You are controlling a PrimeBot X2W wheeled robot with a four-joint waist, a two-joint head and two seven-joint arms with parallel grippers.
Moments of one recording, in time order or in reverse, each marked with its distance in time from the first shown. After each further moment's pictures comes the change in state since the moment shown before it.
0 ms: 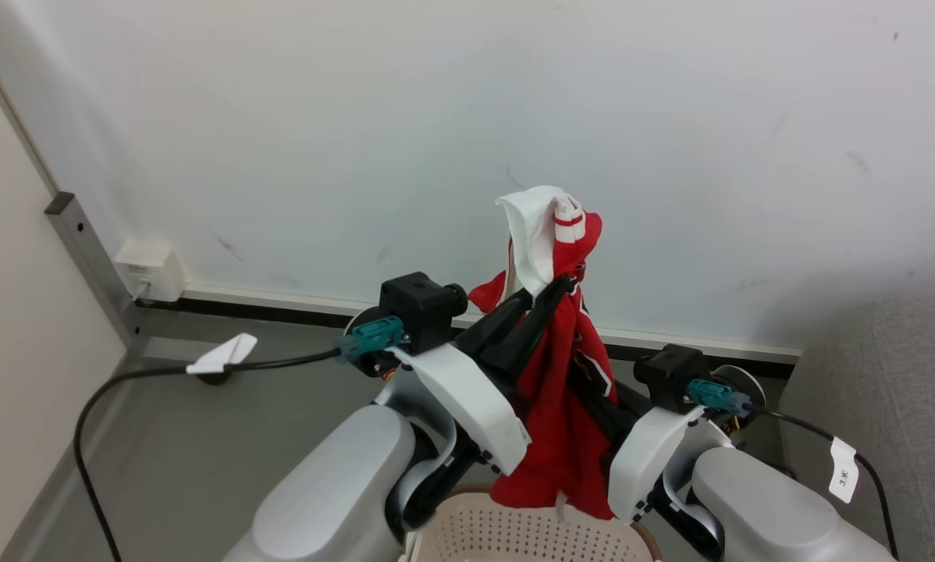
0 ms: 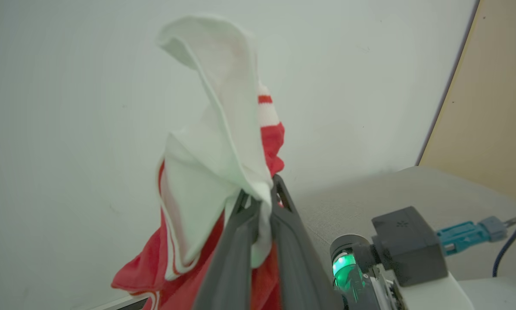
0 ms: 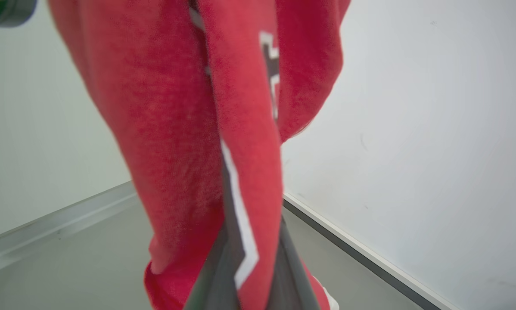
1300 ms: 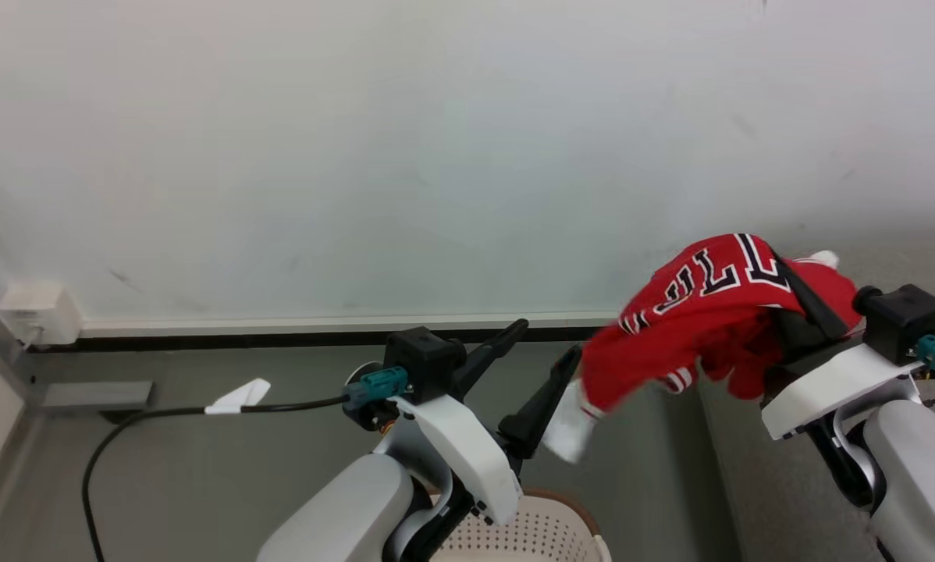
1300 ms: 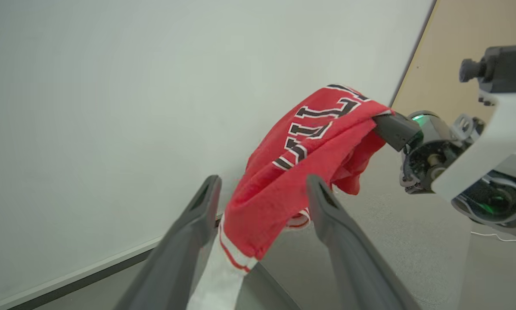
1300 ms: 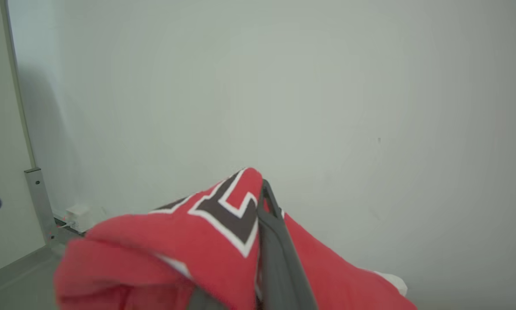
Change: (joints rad) left arm 0.073 0.026 -0.053 0.030 -0.024 0.013 -0.013; right arm 0.156 -0.185 -0.564 -0.293 -0.260 0.000 0.000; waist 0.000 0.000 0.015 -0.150
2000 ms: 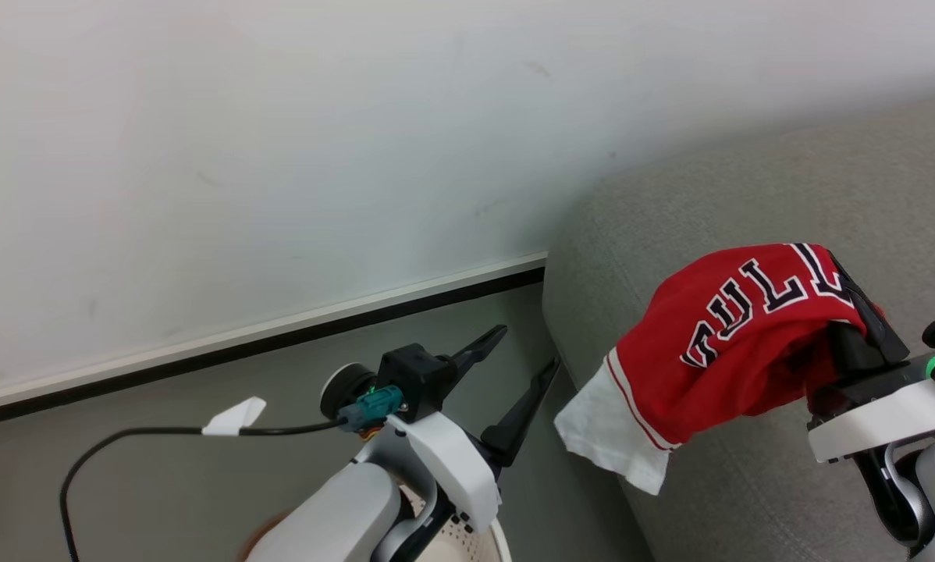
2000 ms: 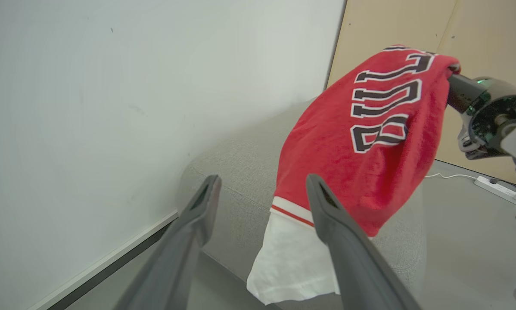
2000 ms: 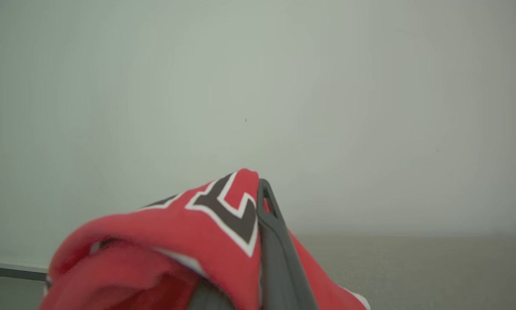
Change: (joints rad) left arm 0.000 0.046 -0.040 0.027 0.086 0.027 -0.063; right arm 0.157 -0.029 -0.191 -0.193 -0.074 0.000 0.000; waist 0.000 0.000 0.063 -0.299
